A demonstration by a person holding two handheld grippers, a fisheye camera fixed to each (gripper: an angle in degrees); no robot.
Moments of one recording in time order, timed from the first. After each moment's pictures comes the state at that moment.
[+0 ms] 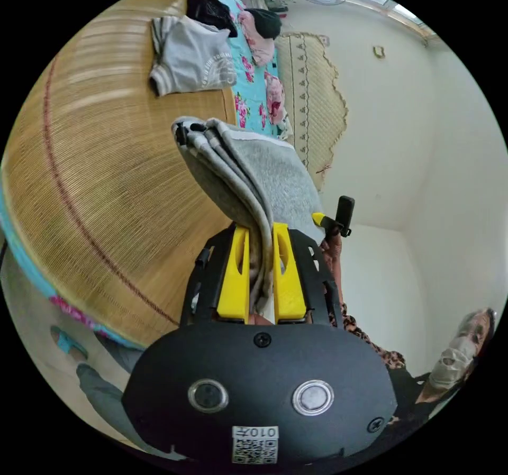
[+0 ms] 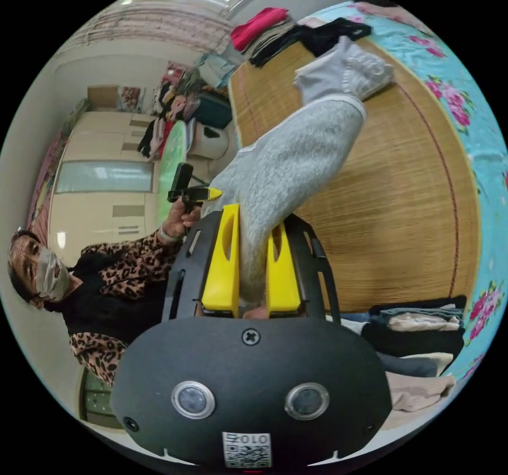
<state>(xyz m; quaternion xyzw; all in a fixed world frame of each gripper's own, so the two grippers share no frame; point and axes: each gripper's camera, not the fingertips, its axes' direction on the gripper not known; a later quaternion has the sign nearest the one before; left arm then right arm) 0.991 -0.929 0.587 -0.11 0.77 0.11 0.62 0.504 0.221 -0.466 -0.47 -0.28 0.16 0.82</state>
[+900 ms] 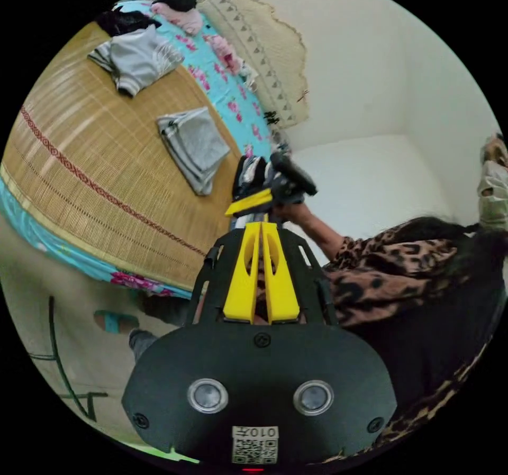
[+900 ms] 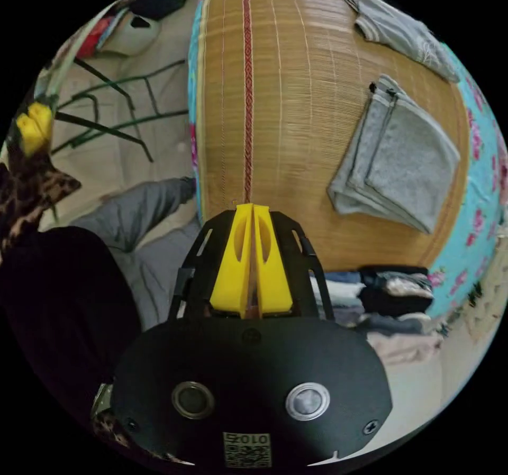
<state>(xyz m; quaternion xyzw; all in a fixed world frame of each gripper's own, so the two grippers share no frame) 0.913 -0.825 0.694 -0.03 0.73 0.33 0.60 0.186 0.293 -0.412 -0.67 -0.04 -0.12 0.73</state>
